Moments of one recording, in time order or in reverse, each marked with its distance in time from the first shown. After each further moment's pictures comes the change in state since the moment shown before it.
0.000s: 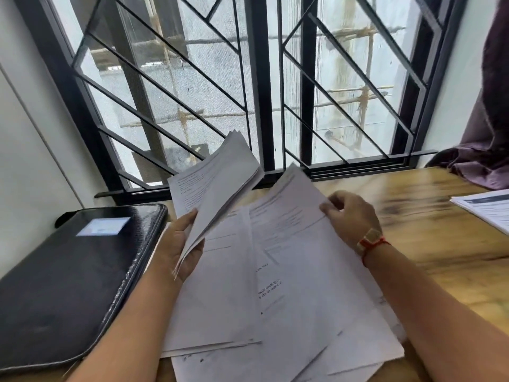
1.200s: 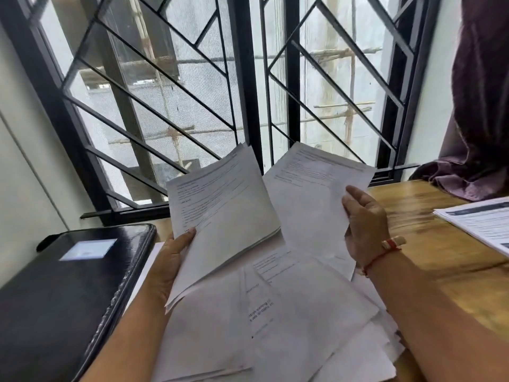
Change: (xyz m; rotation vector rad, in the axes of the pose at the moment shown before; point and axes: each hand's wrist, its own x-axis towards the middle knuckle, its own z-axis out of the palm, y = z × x) left_hand 0.028 -0.008 -0.029 0.310 -0.042 0.077; right_hand 0.027 0.016 -0.010 1.244 0.192 0.320
